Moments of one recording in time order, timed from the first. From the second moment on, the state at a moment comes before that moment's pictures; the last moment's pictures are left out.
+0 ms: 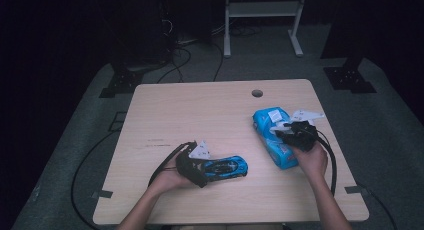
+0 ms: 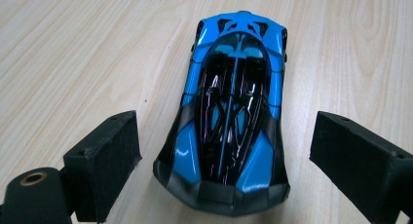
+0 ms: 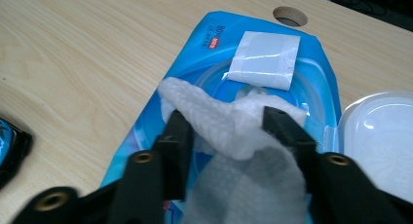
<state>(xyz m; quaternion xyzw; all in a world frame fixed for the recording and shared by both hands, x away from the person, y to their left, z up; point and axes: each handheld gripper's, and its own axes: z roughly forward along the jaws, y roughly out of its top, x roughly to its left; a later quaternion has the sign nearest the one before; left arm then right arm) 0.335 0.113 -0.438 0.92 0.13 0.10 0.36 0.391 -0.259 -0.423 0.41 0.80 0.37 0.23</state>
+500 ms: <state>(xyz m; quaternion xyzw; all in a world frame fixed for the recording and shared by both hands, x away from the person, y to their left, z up) 0.338 0.122 -0.444 0.91 0.15 0.10 0.37 0.379 -0.267 -0.418 0.40 0.80 0.39 0.23</state>
